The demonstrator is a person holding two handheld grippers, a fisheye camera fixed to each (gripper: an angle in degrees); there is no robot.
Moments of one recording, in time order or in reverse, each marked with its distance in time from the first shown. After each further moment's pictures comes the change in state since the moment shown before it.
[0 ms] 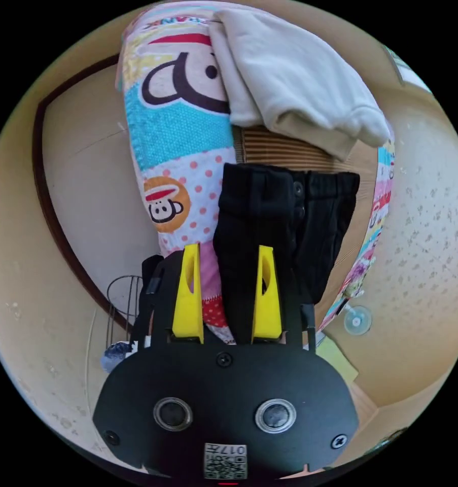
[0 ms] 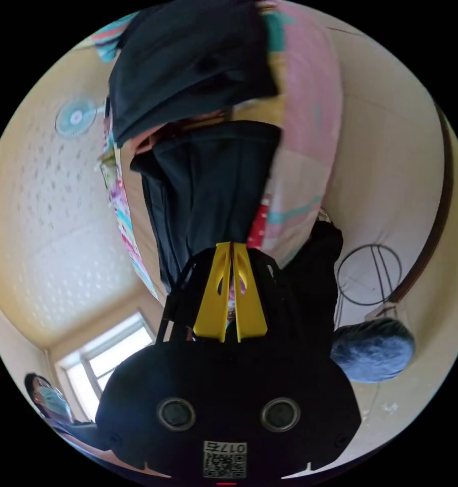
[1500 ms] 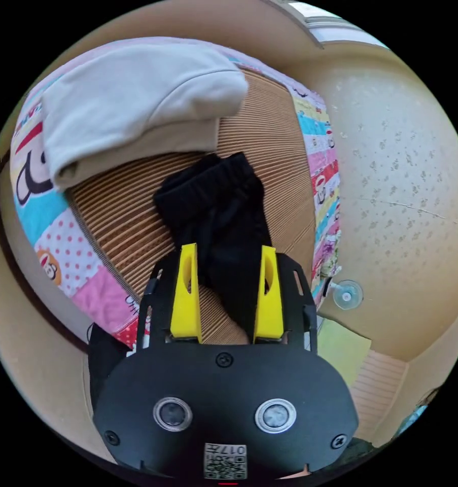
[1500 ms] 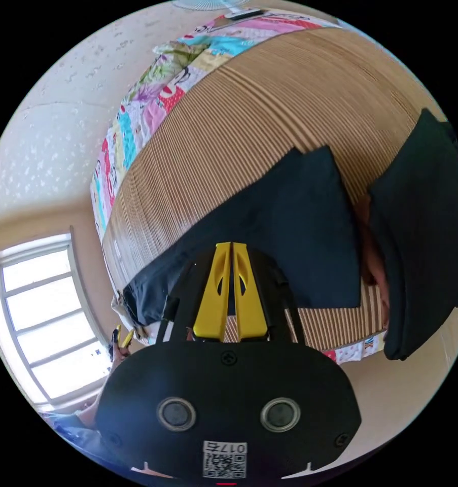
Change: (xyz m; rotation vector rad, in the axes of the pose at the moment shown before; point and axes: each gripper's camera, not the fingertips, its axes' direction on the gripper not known) left arm 0.133 0.043 0.018 0.090 0.147 0.283; right arm -0.319 -0.087 0.144 -0.201 0.425 -0.612
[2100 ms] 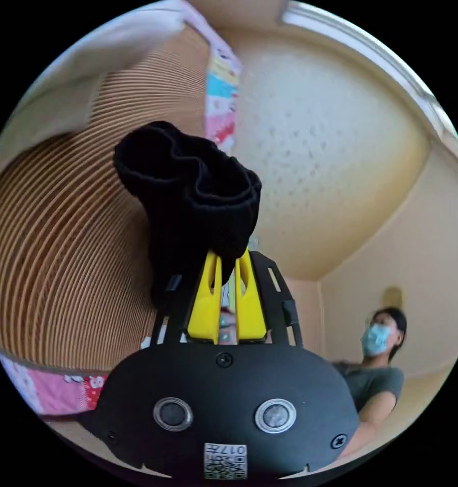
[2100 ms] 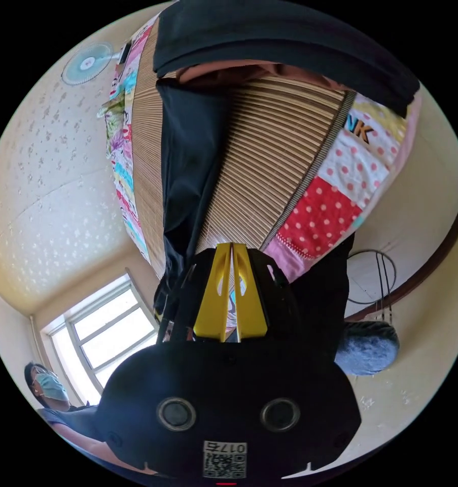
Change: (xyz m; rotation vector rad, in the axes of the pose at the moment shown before) left arm 0.000 -0.070 0.046 -0.259 0.697 0.166; right arm 0.149 0.234 -0.001 0.009 -0.394 0.415
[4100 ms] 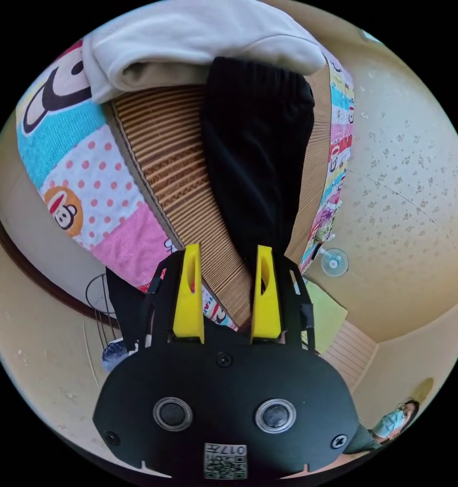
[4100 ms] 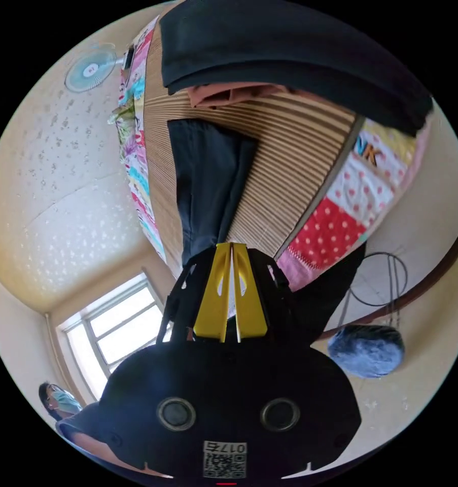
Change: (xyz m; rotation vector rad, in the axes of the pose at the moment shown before) left arm 0.010 0.010 -0.085 -0.001 -0.575 -0.336; right arm -0.050 -0.121 -0.016 -0.030 -0.093 -0.006
